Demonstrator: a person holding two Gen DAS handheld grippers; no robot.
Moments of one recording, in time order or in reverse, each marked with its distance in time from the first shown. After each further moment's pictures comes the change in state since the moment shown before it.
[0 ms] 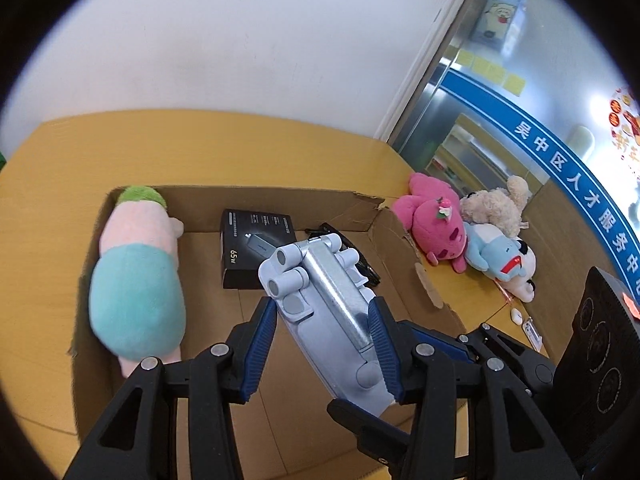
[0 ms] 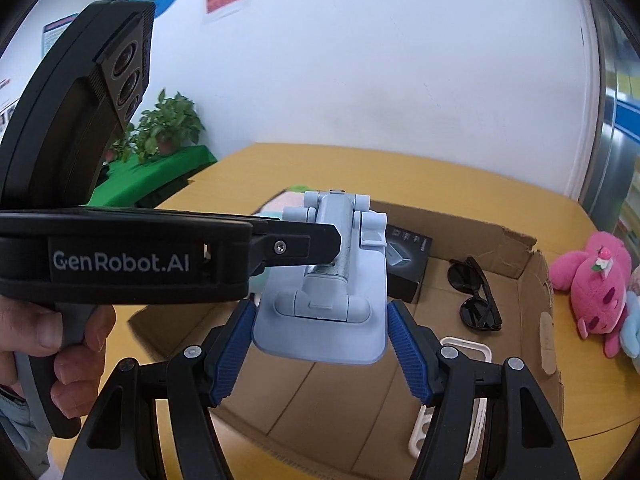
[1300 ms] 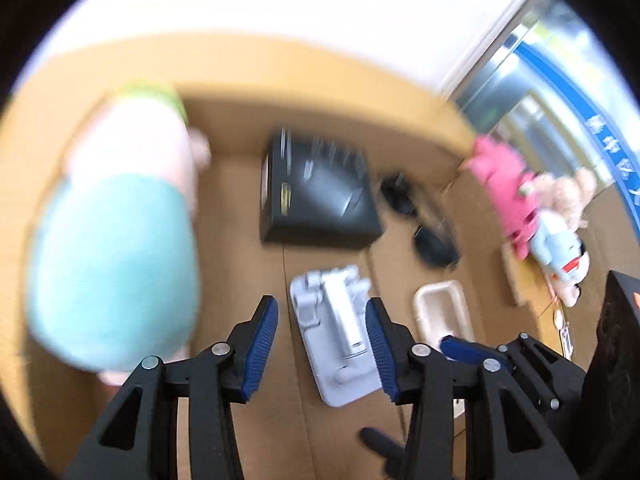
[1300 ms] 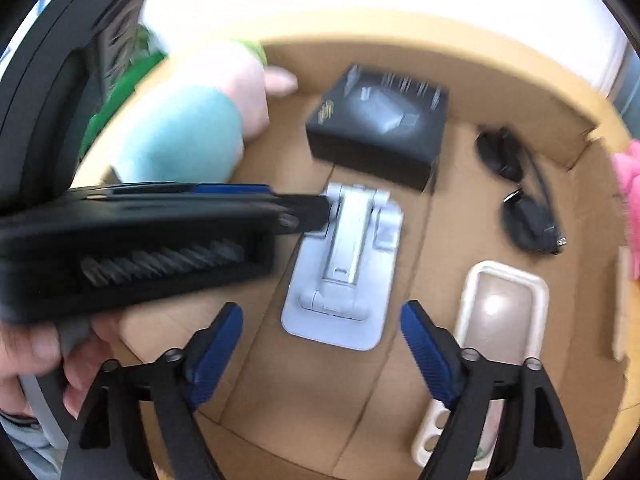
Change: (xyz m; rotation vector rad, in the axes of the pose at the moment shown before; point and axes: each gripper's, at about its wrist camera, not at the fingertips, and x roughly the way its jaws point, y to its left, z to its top) left arm 0.061 0.047 -0.012 -0.094 0.120 0.105; right arm 0.093 -0.031 -0.028 0.108 0.434 0.010
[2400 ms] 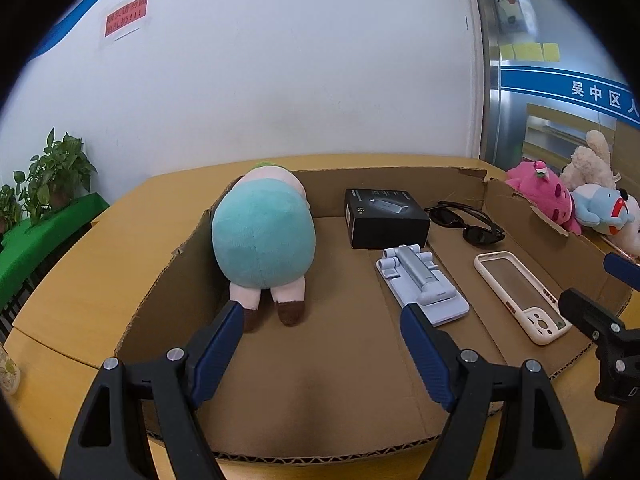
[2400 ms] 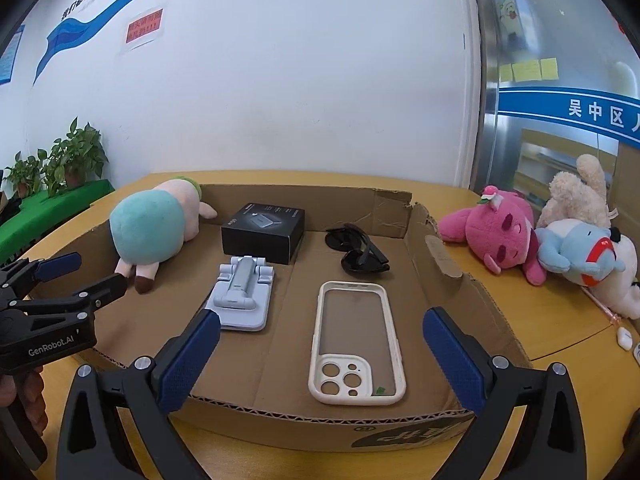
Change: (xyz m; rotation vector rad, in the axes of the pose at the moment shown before) left arm -0.054 -0.005 -0.148 0.184 -0.455 0.362; right arm -0.072 -0.011 -0.135 0.077 -0.645 -0.351
